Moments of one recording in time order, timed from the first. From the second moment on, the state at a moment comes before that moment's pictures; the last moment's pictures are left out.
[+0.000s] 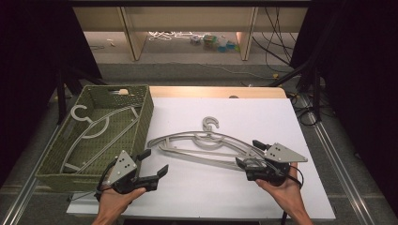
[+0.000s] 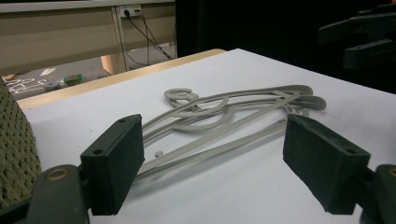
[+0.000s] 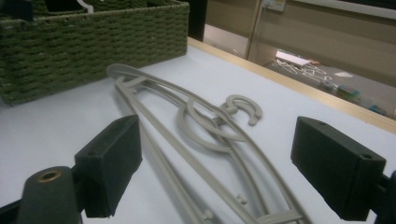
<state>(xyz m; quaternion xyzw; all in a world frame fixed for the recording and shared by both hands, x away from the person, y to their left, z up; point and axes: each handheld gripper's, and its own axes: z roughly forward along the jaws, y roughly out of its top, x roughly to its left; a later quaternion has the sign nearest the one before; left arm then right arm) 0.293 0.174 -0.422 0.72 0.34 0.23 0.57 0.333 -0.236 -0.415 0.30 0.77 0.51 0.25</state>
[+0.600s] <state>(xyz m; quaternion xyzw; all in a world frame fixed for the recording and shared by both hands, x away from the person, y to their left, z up) 0.293 0.175 -0.426 0.72 0.33 0.23 0.57 0.421 -0.222 -0.423 0.31 0.84 0.39 0.23</state>
